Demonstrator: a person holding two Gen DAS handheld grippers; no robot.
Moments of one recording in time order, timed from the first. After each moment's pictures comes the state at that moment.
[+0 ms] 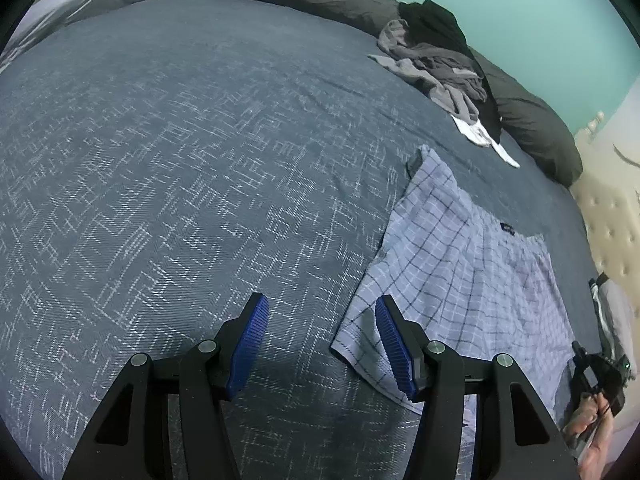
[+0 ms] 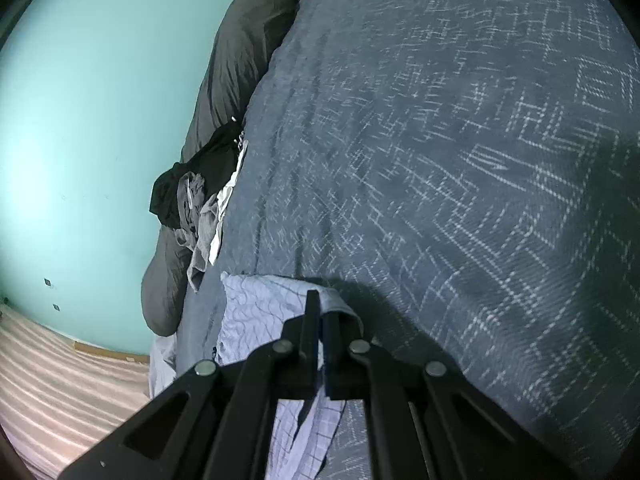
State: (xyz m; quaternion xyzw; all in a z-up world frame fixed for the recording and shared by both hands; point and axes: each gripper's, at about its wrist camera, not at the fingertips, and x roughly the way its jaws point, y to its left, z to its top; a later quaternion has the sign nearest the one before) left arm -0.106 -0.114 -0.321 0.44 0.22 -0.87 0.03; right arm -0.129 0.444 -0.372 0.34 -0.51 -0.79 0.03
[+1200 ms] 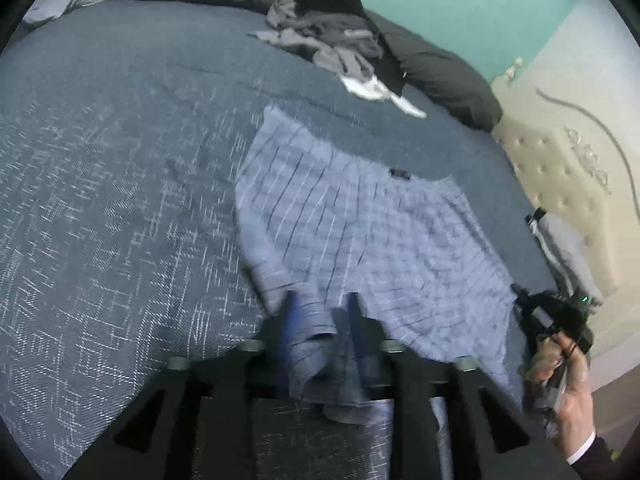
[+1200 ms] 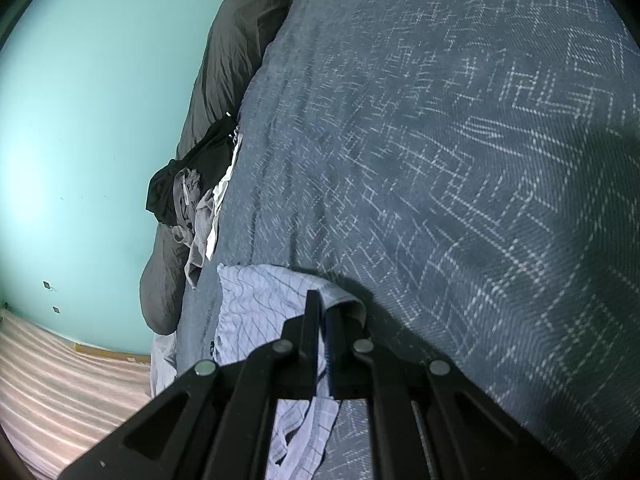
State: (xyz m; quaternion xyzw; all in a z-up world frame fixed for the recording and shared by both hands) left arm -0.107 -0.060 -0.303 0.43 0.19 -0.87 -0.14; right arm -0.122 0.438 -0.377 0.35 -0.52 -0.78 0.03
